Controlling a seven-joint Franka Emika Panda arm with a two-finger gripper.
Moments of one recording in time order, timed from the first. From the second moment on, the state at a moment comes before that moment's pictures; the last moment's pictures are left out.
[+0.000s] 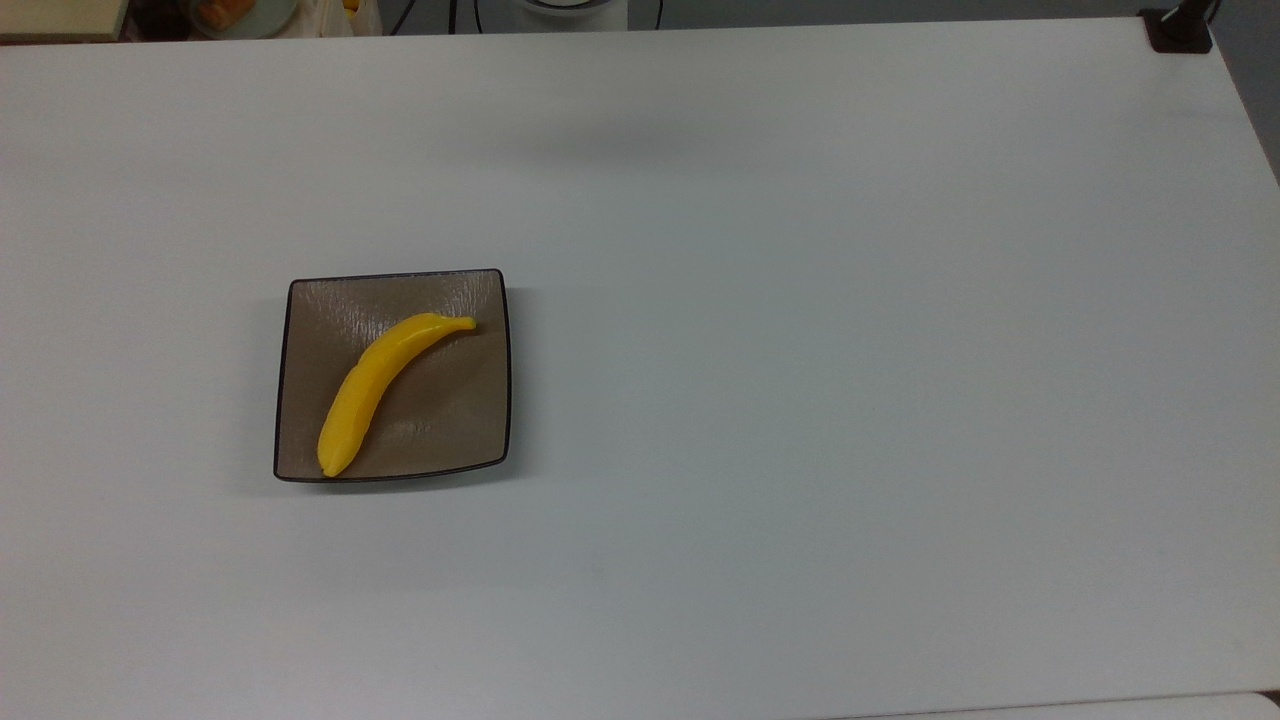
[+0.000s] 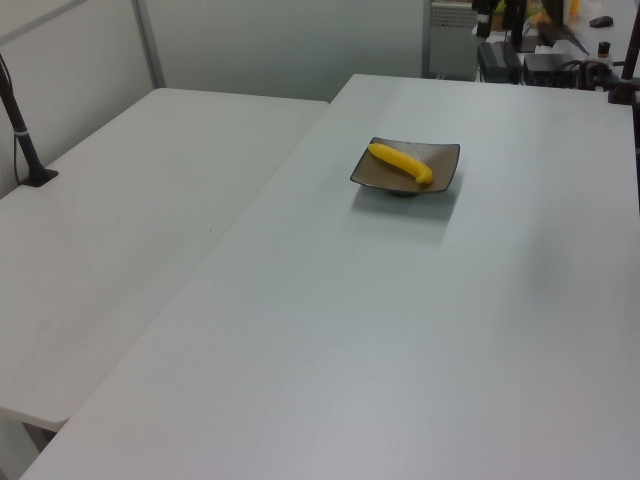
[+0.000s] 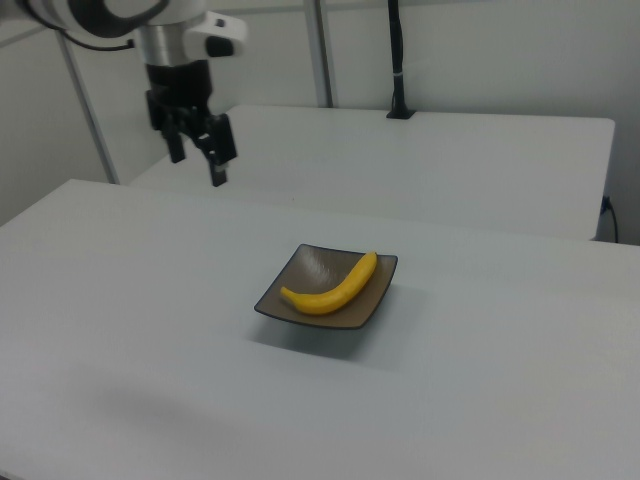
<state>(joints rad) -0.04 0.02 -0.04 -1.47 0.11 1.52 0.13</state>
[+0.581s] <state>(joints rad) 0.18 0.00 -0.02 -1.58 0.05 1.58 0.11</state>
